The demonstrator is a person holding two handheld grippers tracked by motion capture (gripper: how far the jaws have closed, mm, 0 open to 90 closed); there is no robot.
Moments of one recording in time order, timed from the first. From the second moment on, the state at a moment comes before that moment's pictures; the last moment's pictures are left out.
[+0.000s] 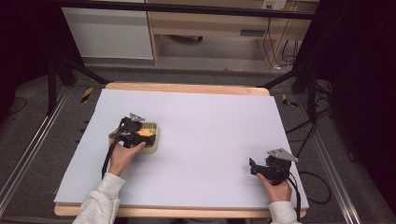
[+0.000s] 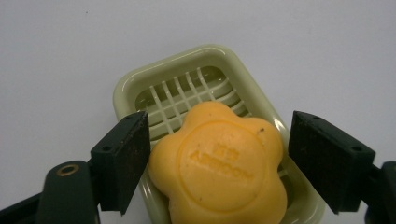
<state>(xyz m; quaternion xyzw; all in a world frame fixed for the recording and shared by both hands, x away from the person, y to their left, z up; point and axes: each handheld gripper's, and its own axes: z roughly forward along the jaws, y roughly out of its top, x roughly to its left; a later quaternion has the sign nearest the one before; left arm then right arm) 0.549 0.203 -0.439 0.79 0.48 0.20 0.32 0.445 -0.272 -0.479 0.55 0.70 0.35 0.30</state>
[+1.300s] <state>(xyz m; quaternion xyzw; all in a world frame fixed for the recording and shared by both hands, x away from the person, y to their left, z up) 0.478 0.251 -0.438 0.76 0.48 0.23 0.38 0.438 -0.279 -0.482 0.57 0.69 0.34 0.30</state>
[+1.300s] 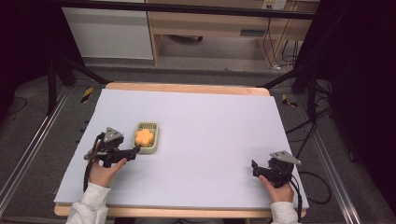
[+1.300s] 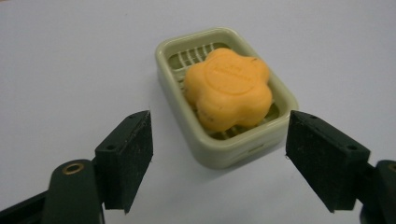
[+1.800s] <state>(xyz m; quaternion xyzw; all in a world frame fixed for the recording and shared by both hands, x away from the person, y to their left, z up) 0.458 0.297 -0.473 0.75 0.51 0.23 0.35 0.435 -0.283 -0.485 0.58 0.68 0.34 0.29</state>
